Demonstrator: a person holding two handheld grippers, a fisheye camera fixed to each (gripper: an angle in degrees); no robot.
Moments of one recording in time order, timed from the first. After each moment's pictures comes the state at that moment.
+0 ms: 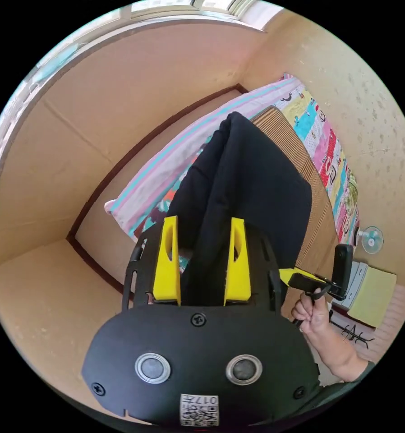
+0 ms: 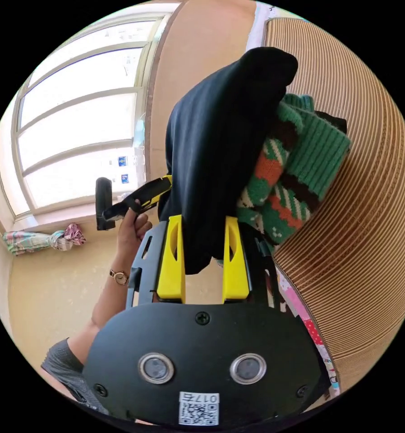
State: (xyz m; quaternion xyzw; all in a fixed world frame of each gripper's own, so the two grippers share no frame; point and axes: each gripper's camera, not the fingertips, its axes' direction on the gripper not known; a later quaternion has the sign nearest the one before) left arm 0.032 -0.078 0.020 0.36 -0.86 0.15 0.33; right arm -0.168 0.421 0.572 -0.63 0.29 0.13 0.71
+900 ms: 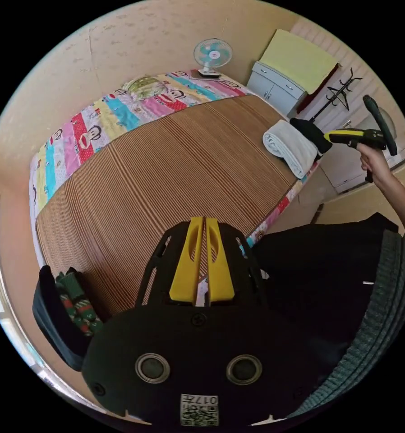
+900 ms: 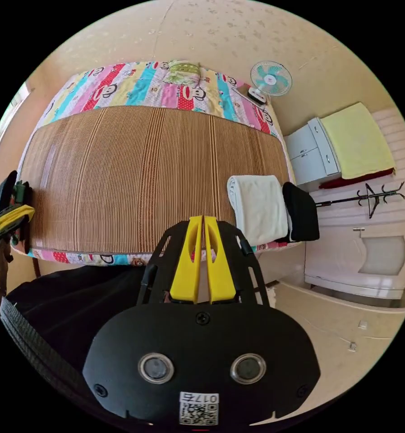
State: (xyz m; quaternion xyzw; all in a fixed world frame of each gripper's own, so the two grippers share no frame) left arm -0.622 -0.166 0.225 -0.25 -0.90 0.32 0.18; right arm -0.588 0.302 0.169 -0.27 0.84 -0.12 0.46
